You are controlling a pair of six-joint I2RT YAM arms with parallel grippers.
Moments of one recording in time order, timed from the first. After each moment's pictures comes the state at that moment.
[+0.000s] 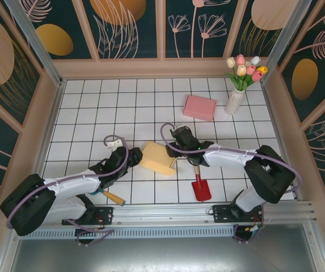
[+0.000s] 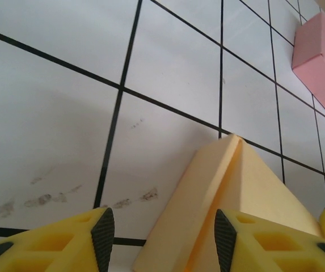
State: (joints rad) left arm -0.78 1.19 0.33 0.19 -0.30 -1.02; right arm 0.84 1.54 0.74 -0.06 0.21 0.34
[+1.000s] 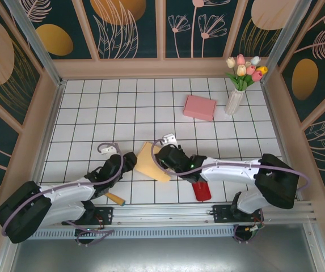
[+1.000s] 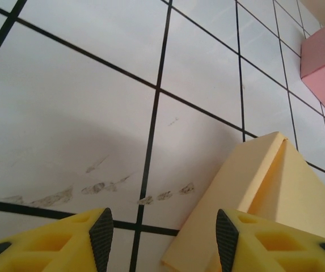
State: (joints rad) left arm -0.78 1.10 0.17 0.31 -0.34 -1.01; right arm 1.14 1.44 0.74 -0.09 0.49 0.51
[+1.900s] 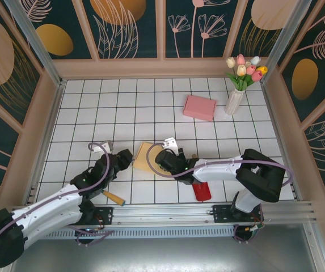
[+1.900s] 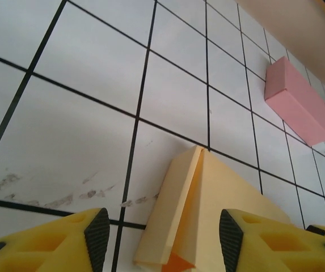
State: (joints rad) left arm -0.78 0.76 0.25 -0.07 -0.36 -1.00; right arm 1.13 1.58 0.71 0.00 0.59 0.55
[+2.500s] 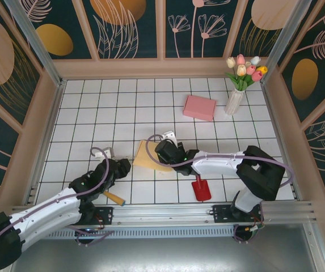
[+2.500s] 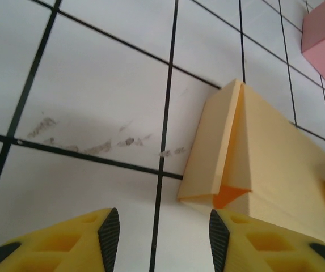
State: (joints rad) left arm -0.82 0.70 0.21 -0.20 -0.30 -1.00; right arm 1.05 1.60 0.82 -0.12 0.49 0.47
